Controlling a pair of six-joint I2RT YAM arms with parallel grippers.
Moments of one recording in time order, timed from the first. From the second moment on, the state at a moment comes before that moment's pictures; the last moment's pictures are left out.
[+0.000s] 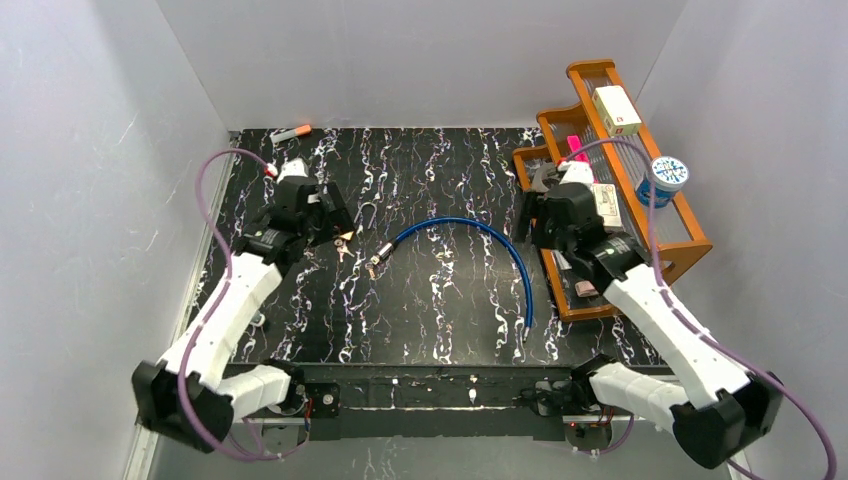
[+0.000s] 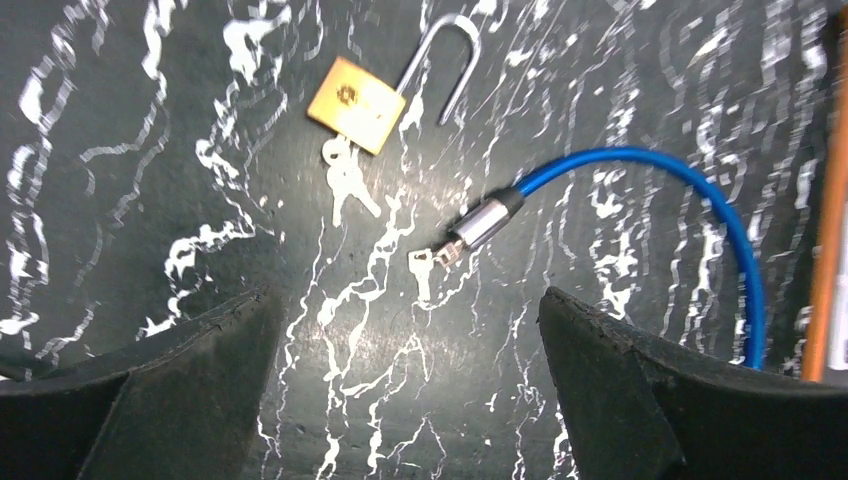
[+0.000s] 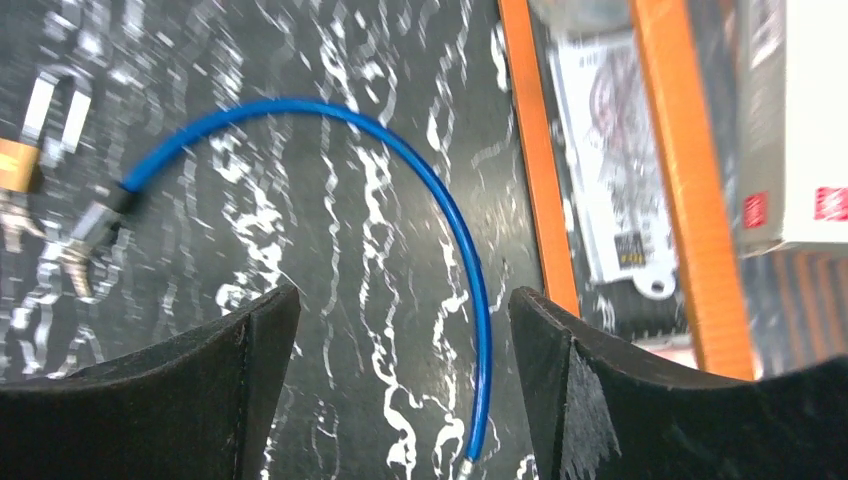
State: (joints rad) left arm -0.33 1.18 1.04 -0.65 -0.22 -0.58; right arm 0.52 1.06 0.99 -0.64 0.32 0.47
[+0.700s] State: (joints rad) left arm -0.33 0.73 1.56 -0.93 -0.47 -0.34; right arm 0.52 0.76 1.43 -0.48 0.30 0.15
